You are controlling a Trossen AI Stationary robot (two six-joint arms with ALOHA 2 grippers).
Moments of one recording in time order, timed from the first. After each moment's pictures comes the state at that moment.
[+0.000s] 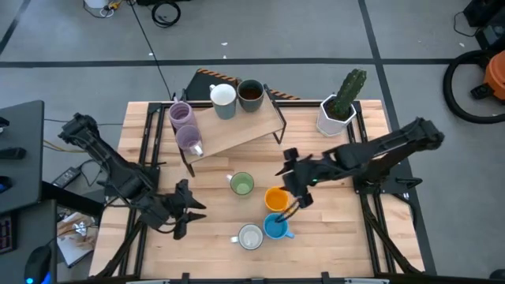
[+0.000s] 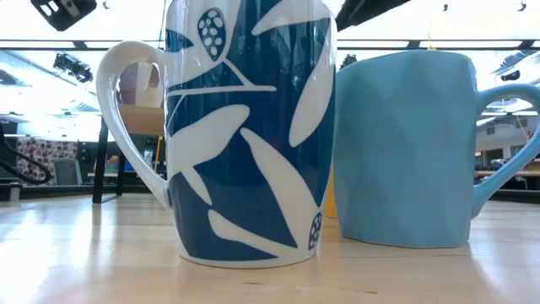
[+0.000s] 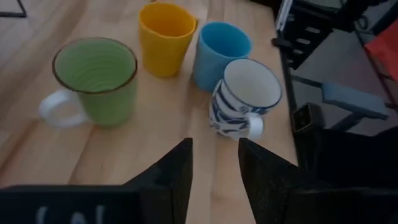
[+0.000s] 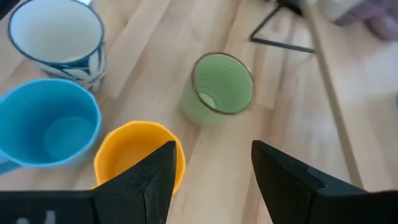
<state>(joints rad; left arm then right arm) -0.76 1.10 0.82 -0.41 -0.57 -0.76 0.30 1.38 1.20 -0.62 0.25 -0.21</state>
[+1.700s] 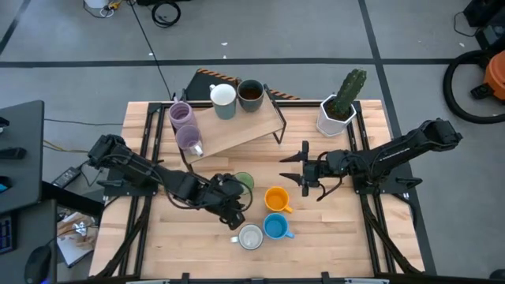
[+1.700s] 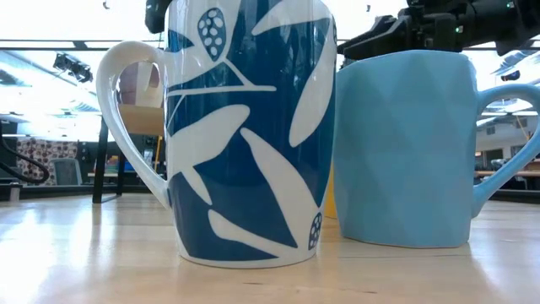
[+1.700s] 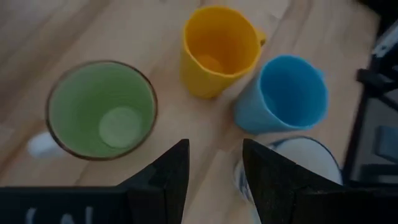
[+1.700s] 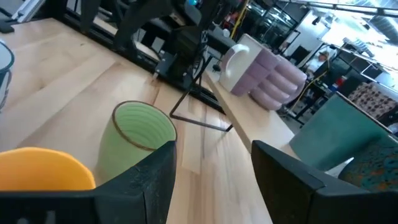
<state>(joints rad) -0.42 1.64 1.39 -0.70 -0.36 -0.88 0.18 1.12 0.43 0.55 0.27 -0.54</state>
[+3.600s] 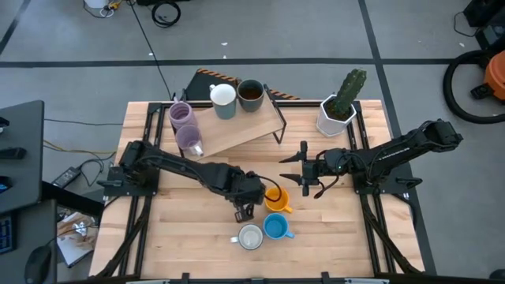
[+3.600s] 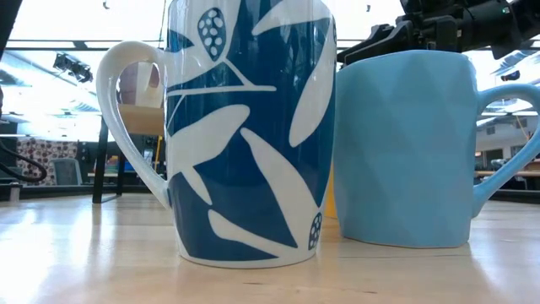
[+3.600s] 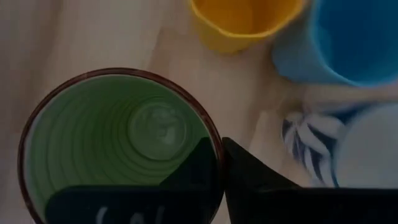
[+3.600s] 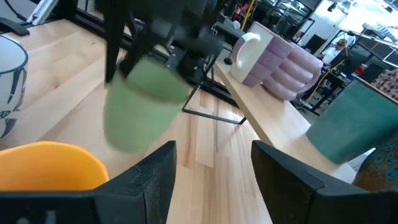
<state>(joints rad) -0.26 1.93 1.74 -1.07 -0.12 -0.52 0.15 1.13 0.43 0.51 0.20 -0.48</state>
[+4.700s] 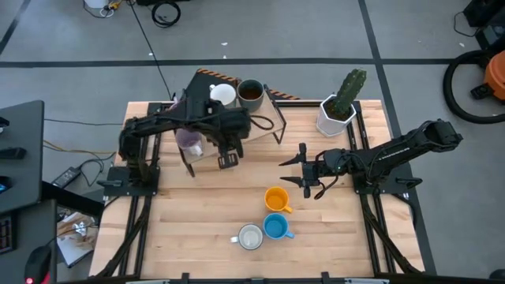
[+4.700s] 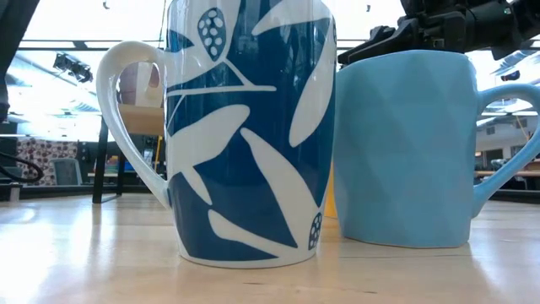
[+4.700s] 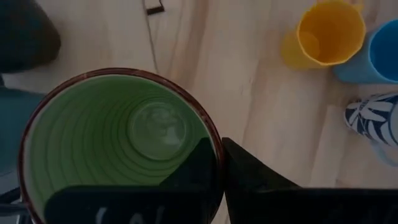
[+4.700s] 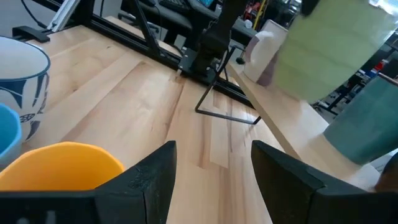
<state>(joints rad) 0.06 1.87 2.22 -1.57 -0.12 -0.09 0.15 1.13 0.43 0.49 0.16 -0.44</state>
